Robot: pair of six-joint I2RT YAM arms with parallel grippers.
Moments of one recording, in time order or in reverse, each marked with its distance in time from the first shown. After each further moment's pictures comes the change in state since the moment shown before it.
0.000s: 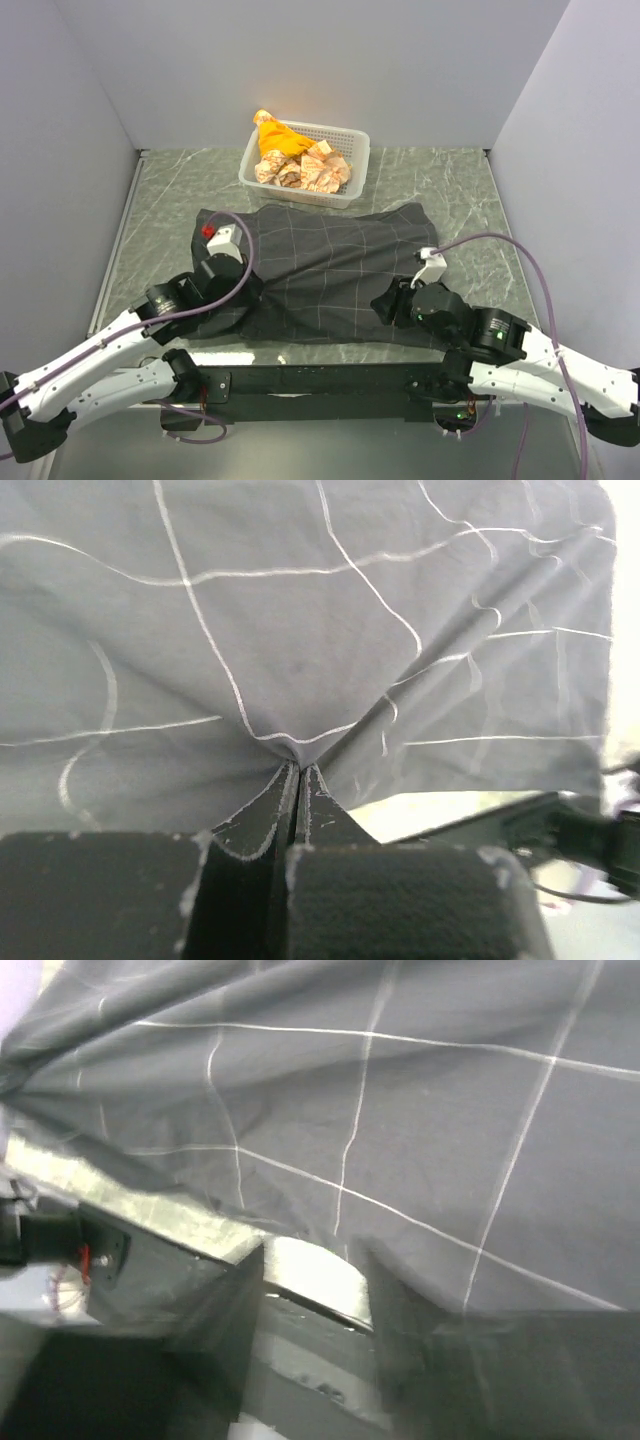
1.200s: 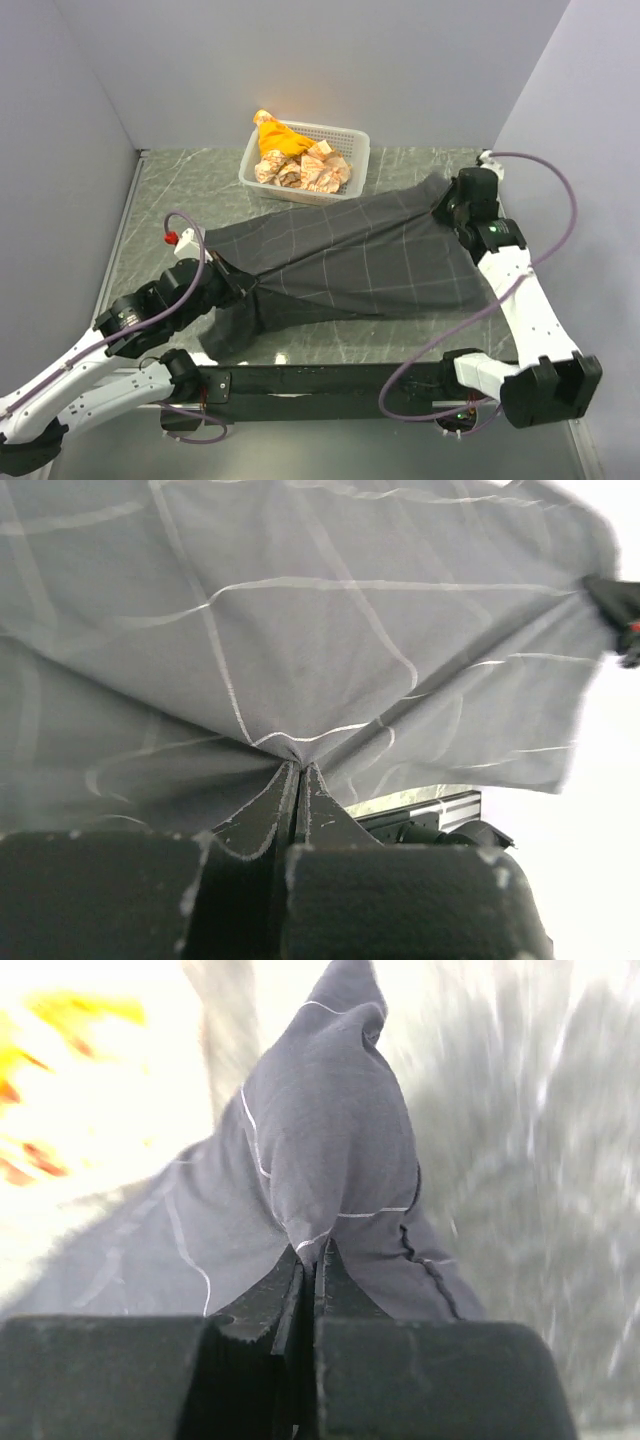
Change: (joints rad) left arm -0.008 -0.160 0.053 -0.068 0.000 -0.302; right arm -0.998 0.576 0.387 0.166 -0.280 -0.275
